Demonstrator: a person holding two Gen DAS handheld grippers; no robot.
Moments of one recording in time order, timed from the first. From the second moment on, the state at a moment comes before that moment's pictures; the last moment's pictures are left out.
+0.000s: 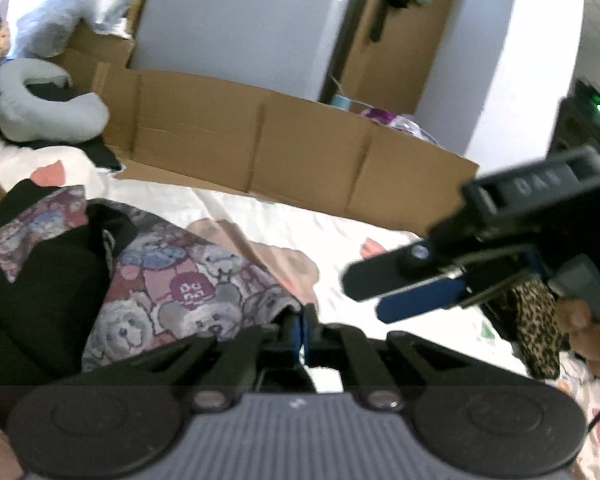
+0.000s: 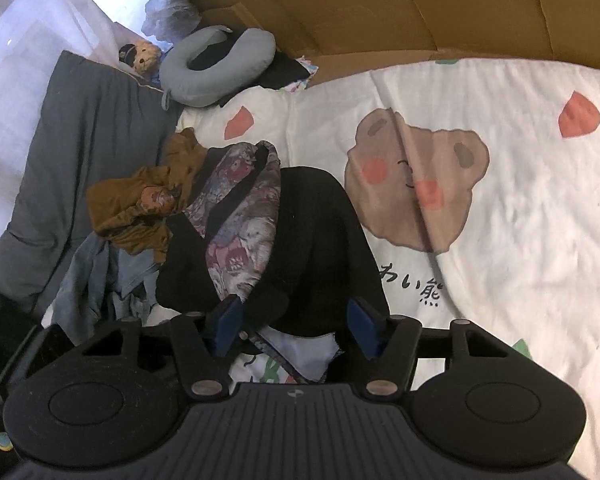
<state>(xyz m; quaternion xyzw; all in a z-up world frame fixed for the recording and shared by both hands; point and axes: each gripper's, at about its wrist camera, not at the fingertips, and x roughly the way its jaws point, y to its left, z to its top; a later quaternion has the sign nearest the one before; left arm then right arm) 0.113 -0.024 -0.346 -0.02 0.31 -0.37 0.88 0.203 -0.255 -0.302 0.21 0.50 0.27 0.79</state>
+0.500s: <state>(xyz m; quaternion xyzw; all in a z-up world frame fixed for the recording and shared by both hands) 0.076 -0.049 -0.354 0.07 0.28 -0.39 0.87 0.211 -0.241 -0.328 0.23 0.56 0.25 0.76</state>
